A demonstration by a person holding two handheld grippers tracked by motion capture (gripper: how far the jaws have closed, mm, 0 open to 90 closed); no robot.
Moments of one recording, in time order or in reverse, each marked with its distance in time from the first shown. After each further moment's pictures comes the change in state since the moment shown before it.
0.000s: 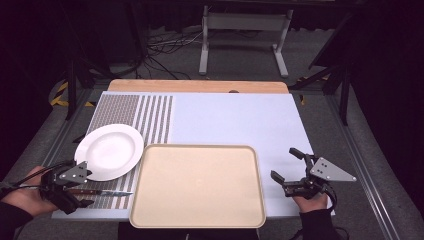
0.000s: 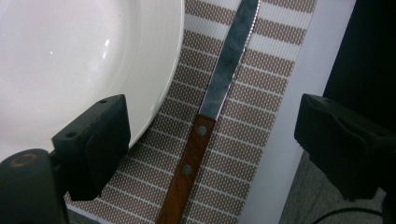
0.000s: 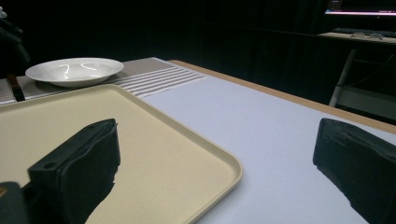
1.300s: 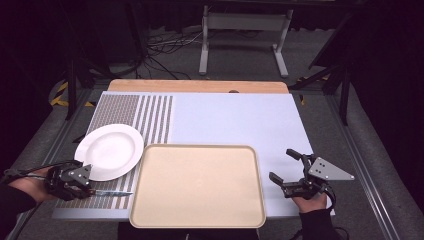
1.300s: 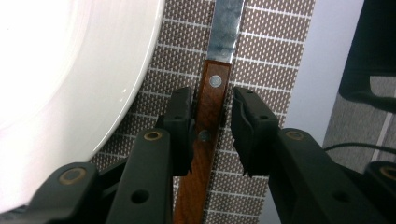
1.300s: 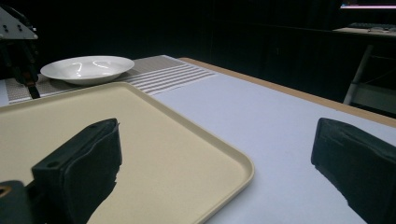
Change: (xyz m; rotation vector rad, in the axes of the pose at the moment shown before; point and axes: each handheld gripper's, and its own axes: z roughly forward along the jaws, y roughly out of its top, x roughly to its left) left arm 0.028 -0.007 0.025 0.193 -0.146 0.151; right arm 0.001 -0.001 0.003 0.008 0.047 0.012
